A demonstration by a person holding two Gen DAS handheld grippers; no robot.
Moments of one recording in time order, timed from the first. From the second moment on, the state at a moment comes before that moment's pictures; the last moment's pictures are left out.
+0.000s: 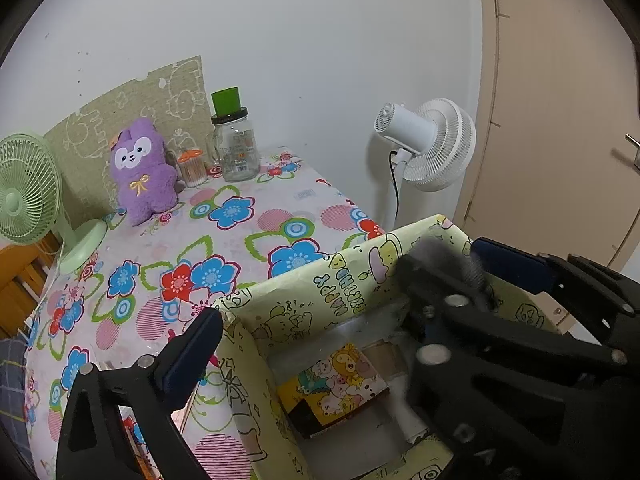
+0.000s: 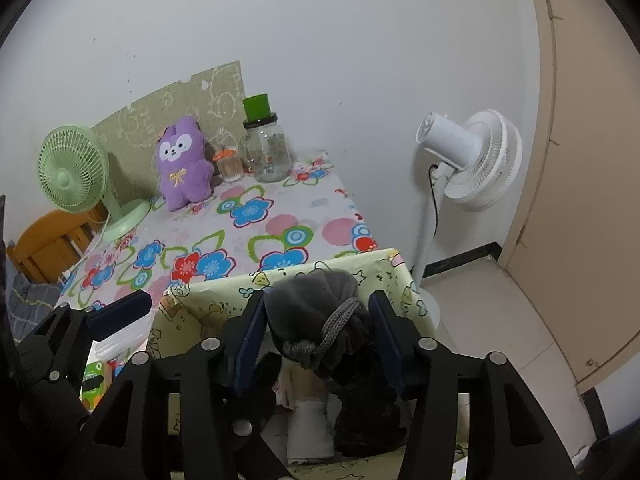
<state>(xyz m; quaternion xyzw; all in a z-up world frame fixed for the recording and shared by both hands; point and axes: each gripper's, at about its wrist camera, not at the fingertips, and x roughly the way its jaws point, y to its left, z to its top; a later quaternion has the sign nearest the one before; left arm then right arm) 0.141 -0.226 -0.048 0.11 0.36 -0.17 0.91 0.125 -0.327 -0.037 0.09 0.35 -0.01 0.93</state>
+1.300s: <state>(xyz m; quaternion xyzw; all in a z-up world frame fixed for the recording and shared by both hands) 0.106 -0.180 -0.037 0.11 0.34 -0.16 0.92 0.090 -0.281 -0.023 0.08 0.34 -0.02 0.94</state>
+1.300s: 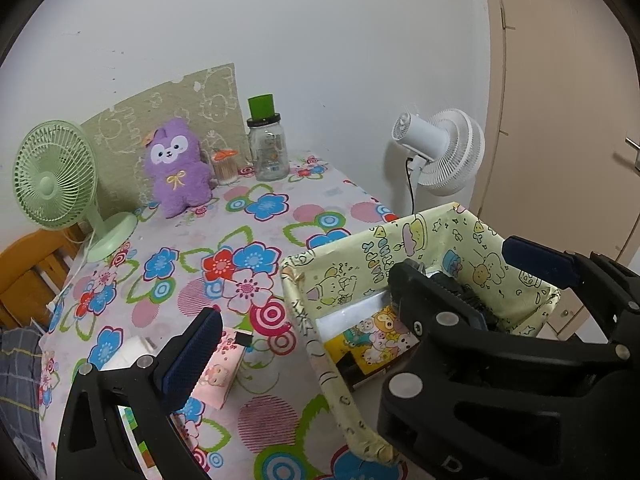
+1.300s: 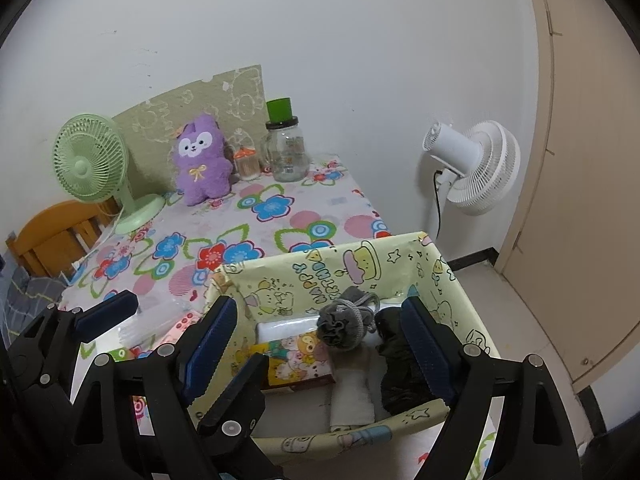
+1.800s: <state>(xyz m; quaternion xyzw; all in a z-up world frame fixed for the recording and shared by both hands) 0.092 -0.152 -0.029 0.09 0.33 -0.14 0.93 0.075 -0.251 -0.010 0.06 0.32 -0.02 0.95</state>
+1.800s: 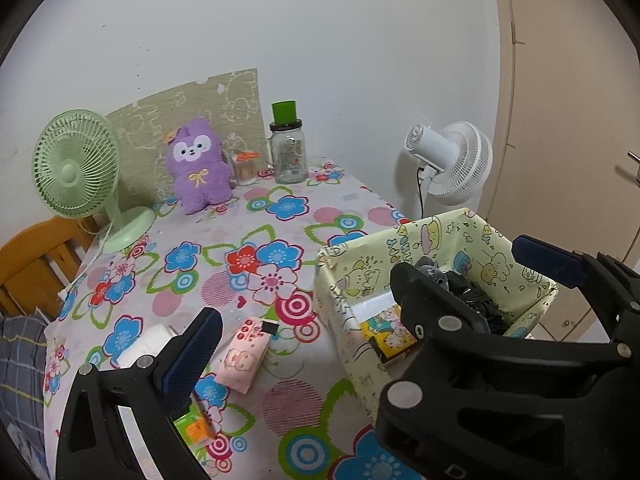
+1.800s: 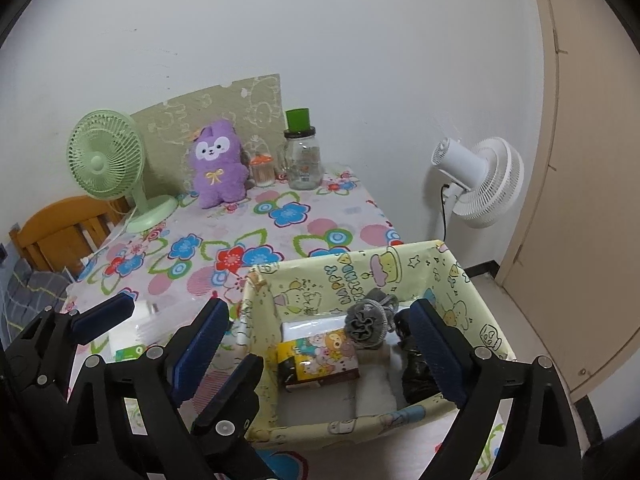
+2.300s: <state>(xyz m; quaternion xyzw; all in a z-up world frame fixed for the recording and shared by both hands) 0.075 -0.127 -0.026 0.08 0.31 -0.14 0.94 0.060 -0.227 -0.005 0.05 0.31 -0.01 0.95</state>
